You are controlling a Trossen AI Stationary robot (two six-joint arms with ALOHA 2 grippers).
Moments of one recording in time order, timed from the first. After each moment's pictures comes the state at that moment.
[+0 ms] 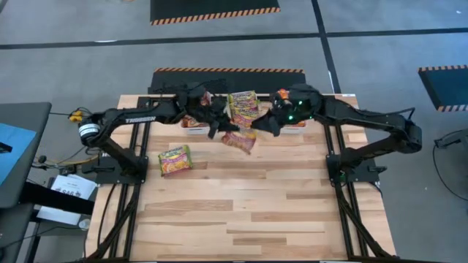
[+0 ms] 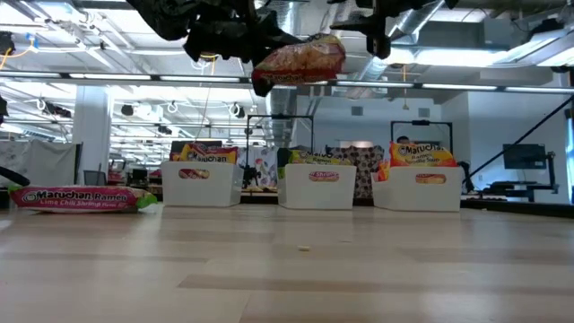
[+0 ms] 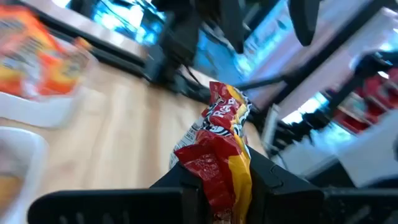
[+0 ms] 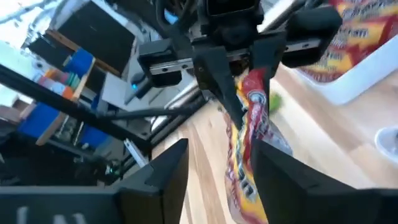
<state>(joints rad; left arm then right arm) 0.44 1.54 1.07 0.28 0.70 -0.43 -0.30 1.24 1.12 -0.20 -0.37 0.65</state>
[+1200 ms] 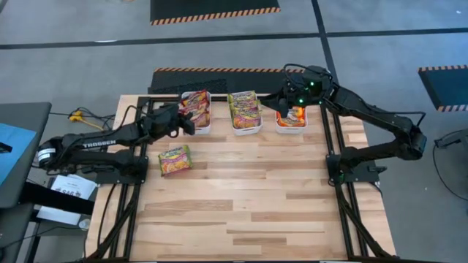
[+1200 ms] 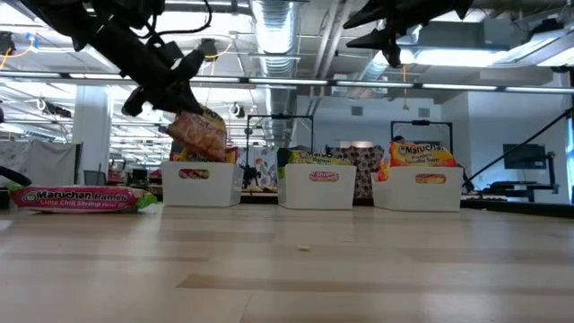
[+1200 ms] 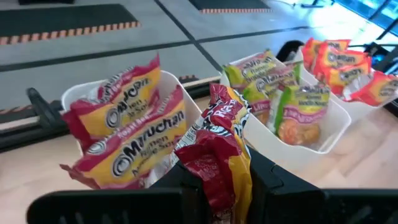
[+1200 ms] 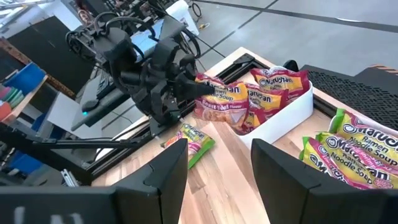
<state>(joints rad) 0.39 0.94 0.53 0.02 -0.48 -0.48 -0.57 1.18 1.12 -0.23 -0.40 0.41</state>
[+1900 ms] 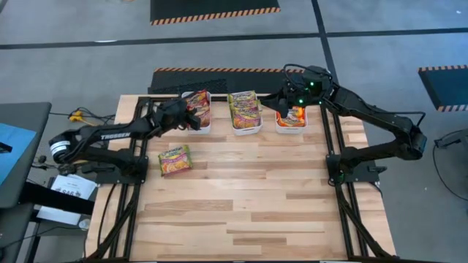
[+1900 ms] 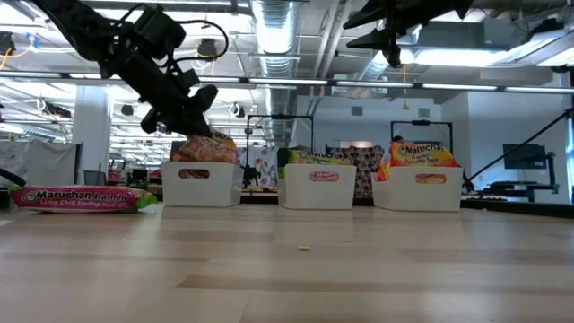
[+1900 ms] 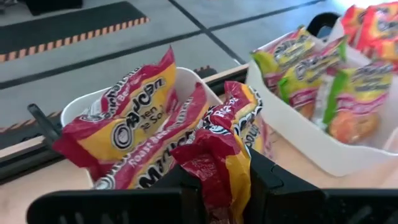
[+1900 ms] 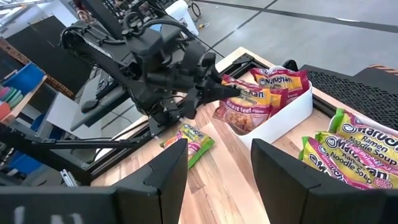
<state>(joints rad) 0.55 1.16 0.53 0.20 -0.37 -0.31 -0.56 1.18 1.12 -0.23 -0.39 0.41</state>
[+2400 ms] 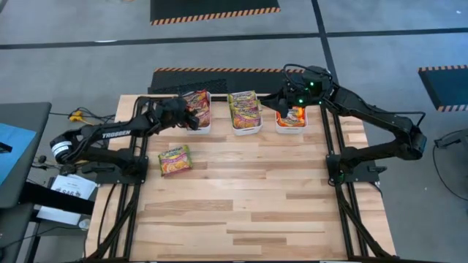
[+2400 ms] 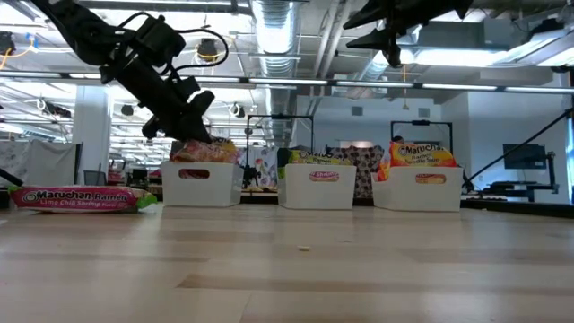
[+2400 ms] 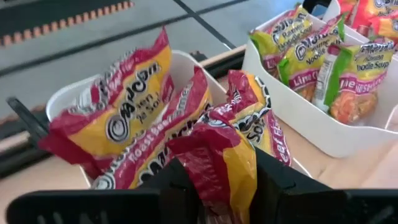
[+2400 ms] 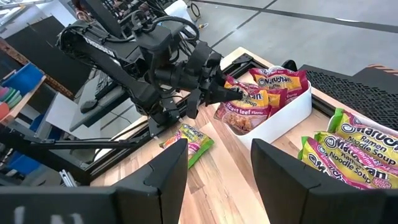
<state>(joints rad) 0.63 1.18 0.53 0.17 -0.23 -0.26 -0.56 1.18 1.12 -0.23 -0.39 0.41</state>
